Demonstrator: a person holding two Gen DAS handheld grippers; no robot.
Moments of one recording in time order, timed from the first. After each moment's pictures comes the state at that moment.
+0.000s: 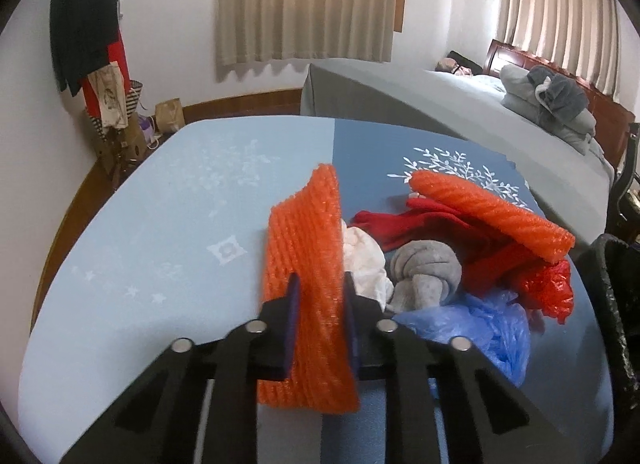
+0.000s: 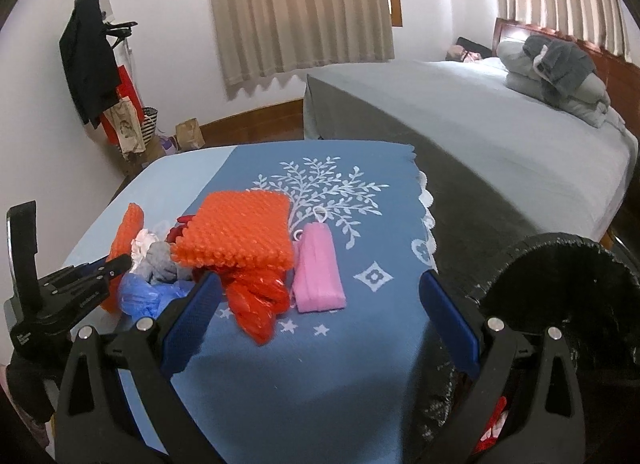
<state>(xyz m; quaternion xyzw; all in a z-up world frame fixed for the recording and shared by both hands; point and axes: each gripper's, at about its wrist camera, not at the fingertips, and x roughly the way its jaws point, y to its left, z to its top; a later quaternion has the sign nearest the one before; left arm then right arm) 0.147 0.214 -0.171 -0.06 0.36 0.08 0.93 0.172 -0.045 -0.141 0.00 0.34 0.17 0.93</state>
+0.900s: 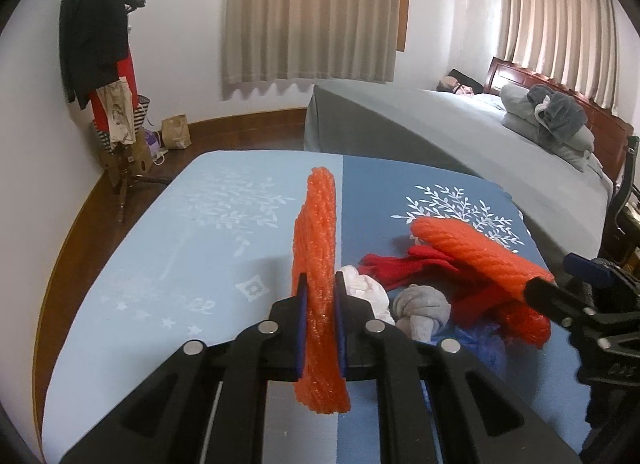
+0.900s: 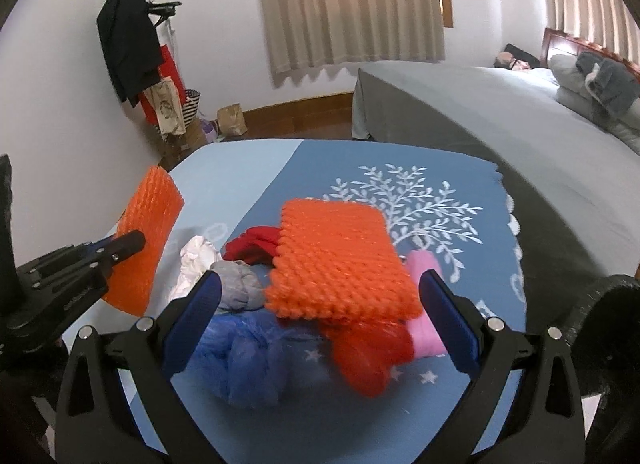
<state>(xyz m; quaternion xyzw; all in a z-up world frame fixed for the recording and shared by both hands) 0.141 0.222 -0.136 -0.06 0.33 0.09 0.94 0.195 0.038 -0.143 -0.03 0.34 0.24 0.91</state>
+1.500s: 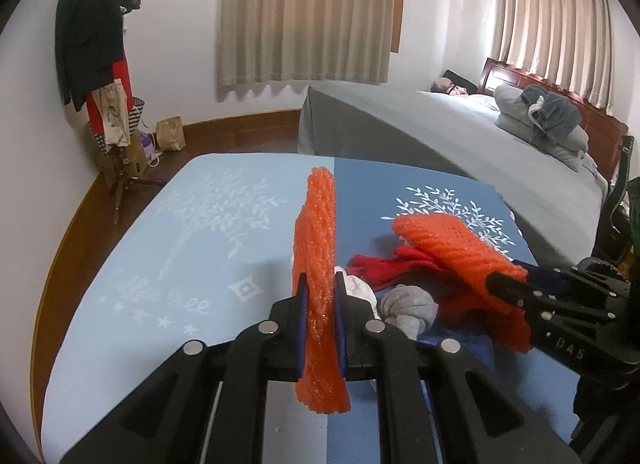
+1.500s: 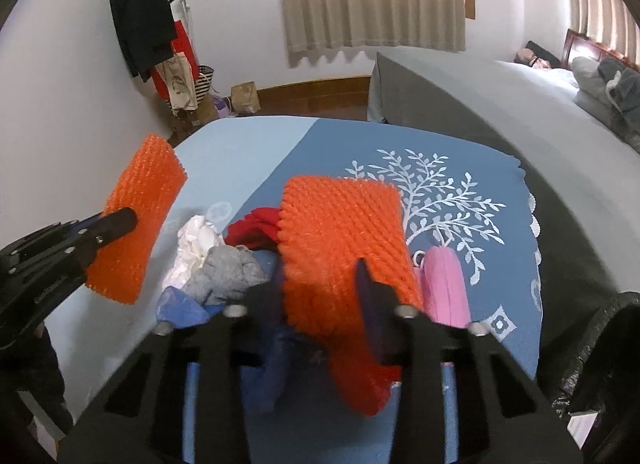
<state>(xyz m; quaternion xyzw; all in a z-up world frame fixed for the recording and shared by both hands) 0.136 0.217 -0.131 -0.06 0.33 0.08 0.94 0.206 0.046 -0.150 -0.05 0.37 0.27 0.89</state>
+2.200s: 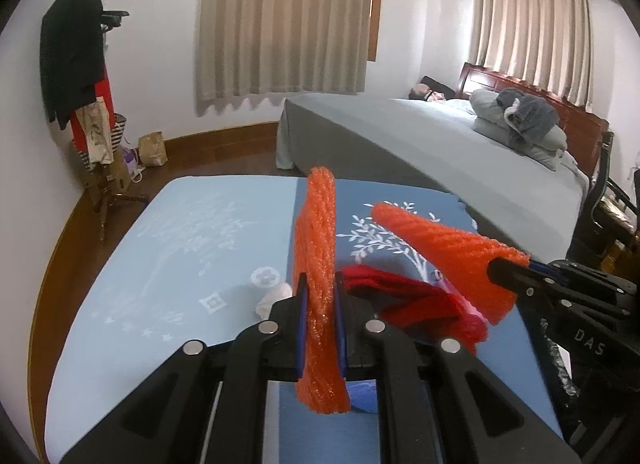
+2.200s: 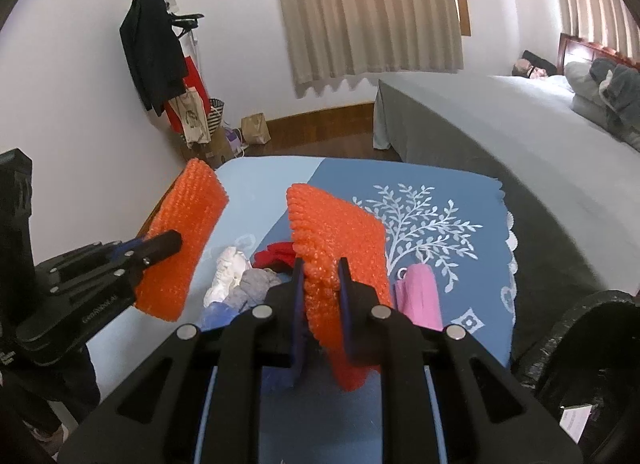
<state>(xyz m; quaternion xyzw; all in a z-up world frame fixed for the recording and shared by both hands) 0.128 0.186 -0.099 -0.05 0.31 0.04 0.95 0.172 0.012 -0.102 -0.01 0.33 0.29 0.90</state>
